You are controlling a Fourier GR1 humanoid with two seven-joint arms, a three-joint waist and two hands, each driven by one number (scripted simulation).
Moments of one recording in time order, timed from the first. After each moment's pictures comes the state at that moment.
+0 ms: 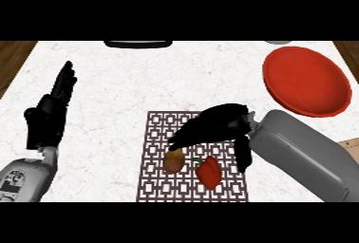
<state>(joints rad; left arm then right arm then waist) -0.24 0.40 -0.14 -1.55 0.02 0.30 0.14 -0.86 -0.47 0.85 -1.28 0.35 0.64 -0.46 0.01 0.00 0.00</state>
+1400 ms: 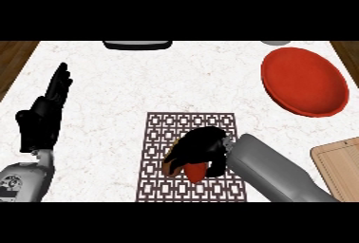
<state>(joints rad) -0.21 0.33 -0.04 -1.59 -0.06 0.22 0.16 -0.71 -0.26 0.85 -1.12 0.79 0.48 -0.61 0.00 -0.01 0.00</state>
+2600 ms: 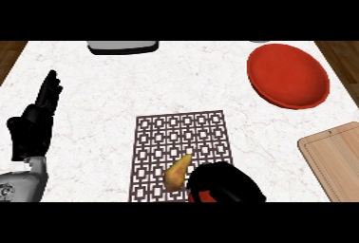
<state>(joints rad) -0.16 0.32 0.01 -1.59 -0.08 0.21 0.15 -0.05 -0.25 0.65 -1.70 0.73 0.23 -0.10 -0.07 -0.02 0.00</state>
